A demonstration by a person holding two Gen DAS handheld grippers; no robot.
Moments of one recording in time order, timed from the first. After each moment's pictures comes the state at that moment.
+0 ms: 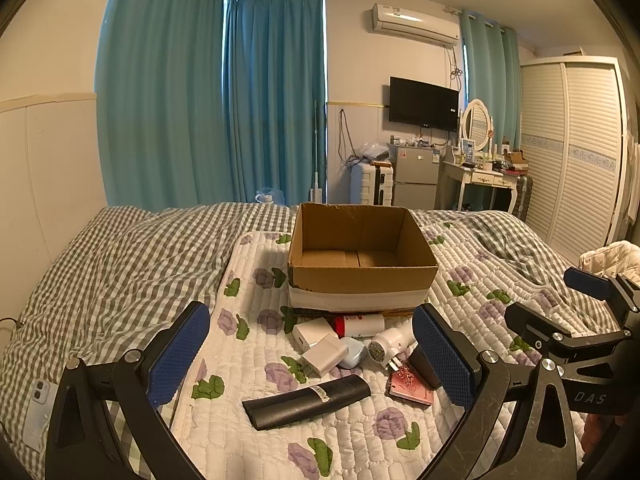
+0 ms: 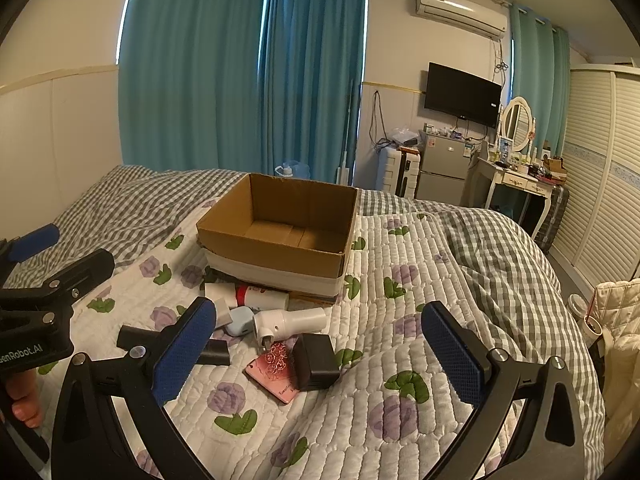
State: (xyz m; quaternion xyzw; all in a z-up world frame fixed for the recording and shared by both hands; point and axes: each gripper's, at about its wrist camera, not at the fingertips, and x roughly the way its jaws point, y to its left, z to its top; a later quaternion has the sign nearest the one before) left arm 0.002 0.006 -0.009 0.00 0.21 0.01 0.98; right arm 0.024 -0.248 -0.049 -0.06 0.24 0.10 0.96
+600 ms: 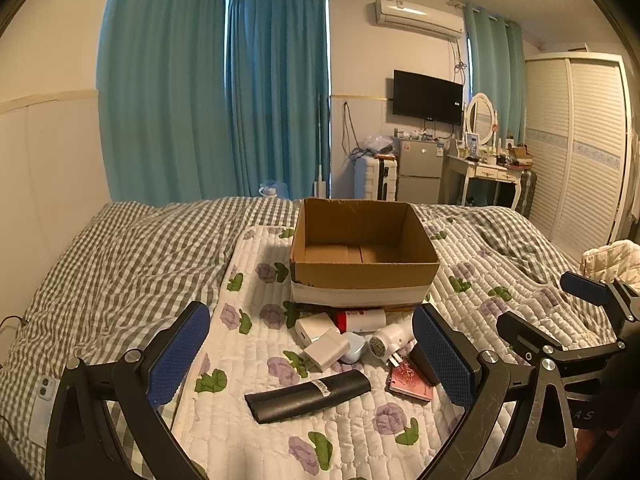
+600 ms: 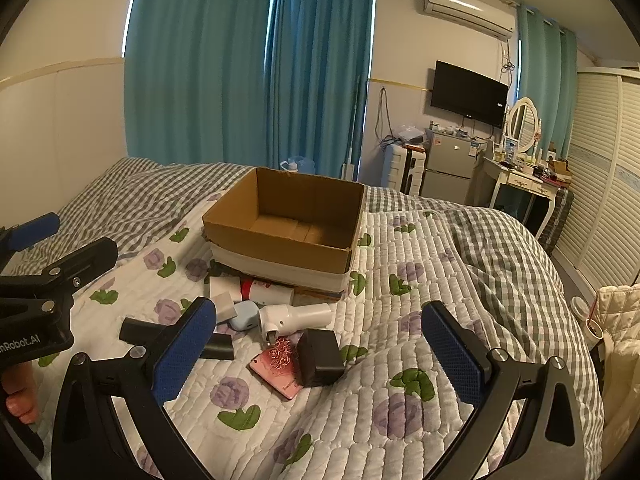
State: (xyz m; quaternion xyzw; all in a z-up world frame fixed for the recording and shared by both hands) left arm 0.004 0.003 -0.004 0.00 0.23 0.02 0.97; right arm 0.026 -0.241 -0.048 -0.07 0.25 0.11 0.96
